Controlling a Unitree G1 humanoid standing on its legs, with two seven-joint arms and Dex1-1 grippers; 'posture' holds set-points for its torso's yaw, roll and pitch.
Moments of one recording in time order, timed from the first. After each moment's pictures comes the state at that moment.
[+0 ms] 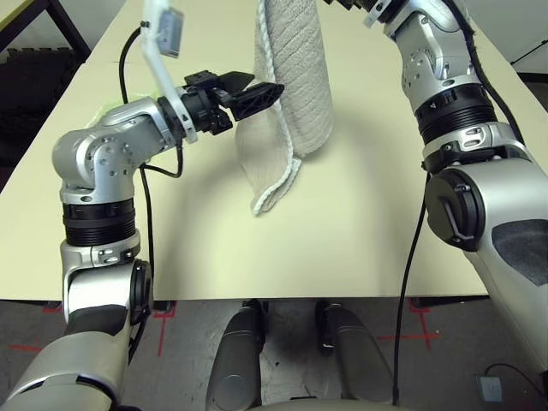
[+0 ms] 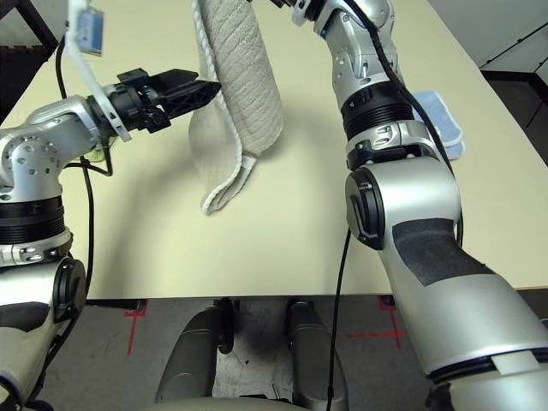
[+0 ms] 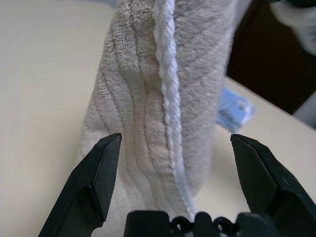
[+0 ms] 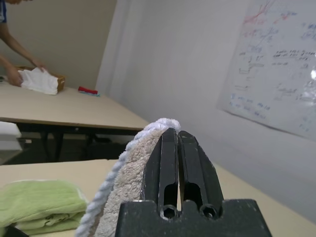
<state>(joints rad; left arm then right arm) -0.94 0.48 0.11 0.04 -0.63 0.91 -0.57 -1.51 -0.20 -0.14 0.98 0.22 -0.24 0.79</state>
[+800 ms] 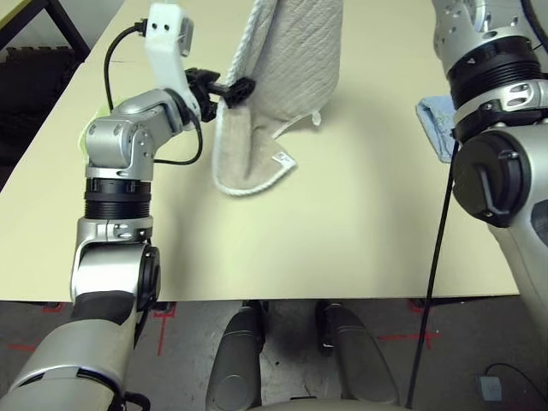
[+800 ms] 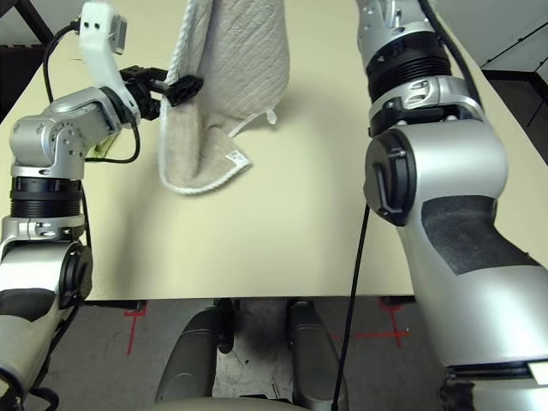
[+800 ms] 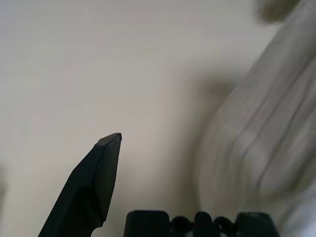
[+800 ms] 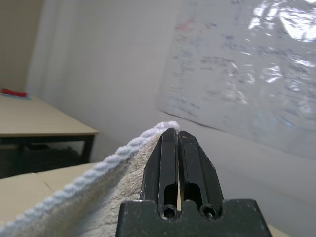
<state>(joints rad) -0.96 0.58 0.10 0.33 -0.35 0.74 -0.54 -1.67 -0.38 -0.19 1.18 0.18 -0.31 0.65</state>
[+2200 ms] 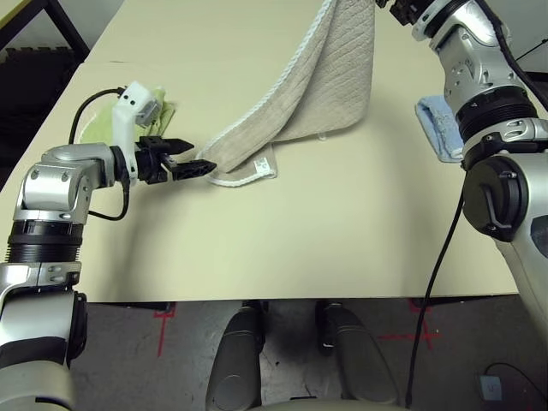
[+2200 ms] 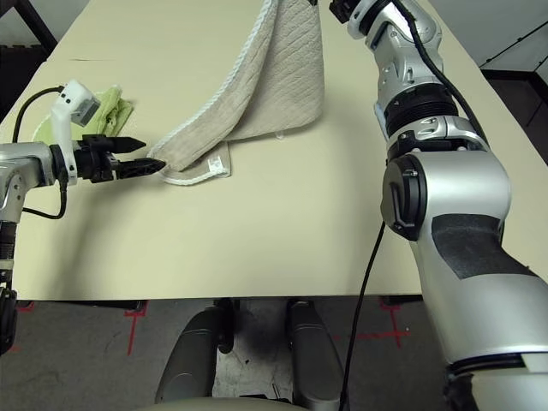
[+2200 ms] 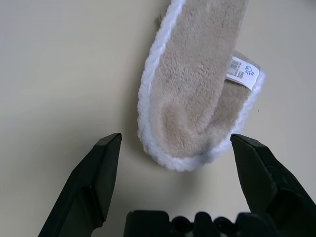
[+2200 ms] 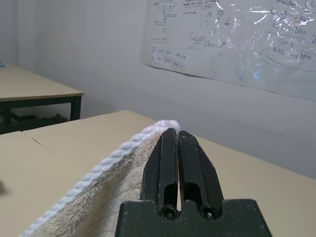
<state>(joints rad) -0.73 0.83 0.00 0.29 -0.31 0.74 -1.06 -1.52 -0.38 -0.19 1.22 0.16 -0.30 0.62</state>
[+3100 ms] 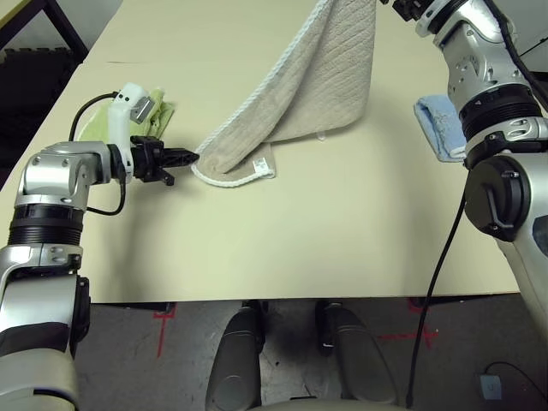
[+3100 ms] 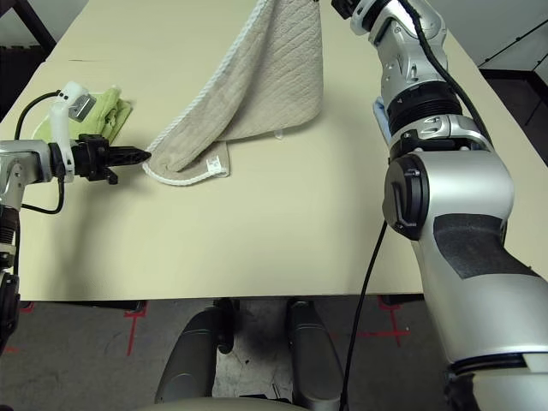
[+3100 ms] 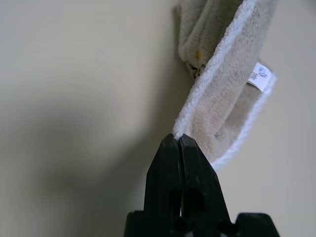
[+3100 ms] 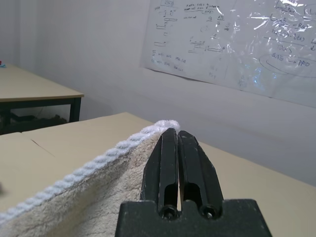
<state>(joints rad) -0.83 0.86 -0.04 0.43 -0.30 0.84 -1.17 -1.52 -0.40 -0.19 1.20 0.15 -0.29 0.63</state>
